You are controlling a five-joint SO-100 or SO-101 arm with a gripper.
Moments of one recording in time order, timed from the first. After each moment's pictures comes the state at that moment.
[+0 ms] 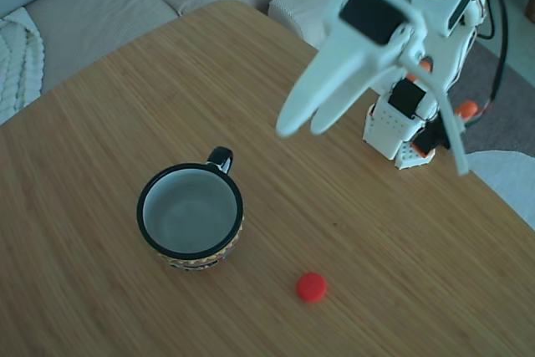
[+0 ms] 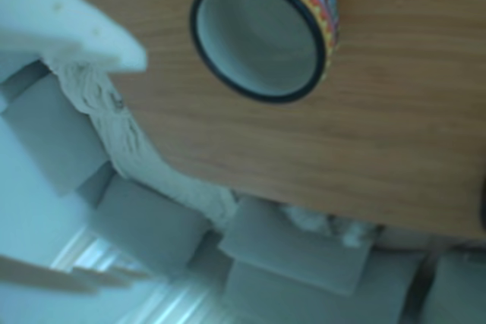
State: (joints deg) arm -7.4 110.6 71.6 83.3 -6.4
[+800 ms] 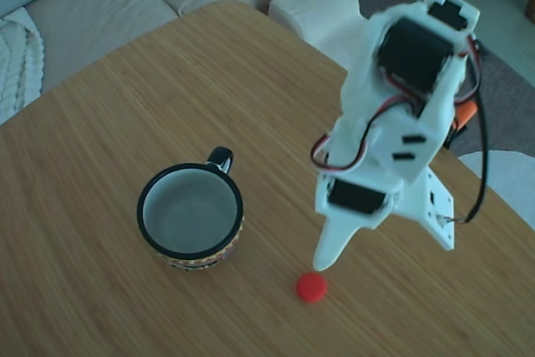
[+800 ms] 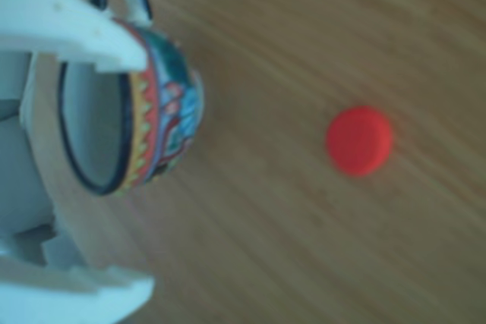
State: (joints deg) arm -16.0 83.6 68.6 94.1 -23.1
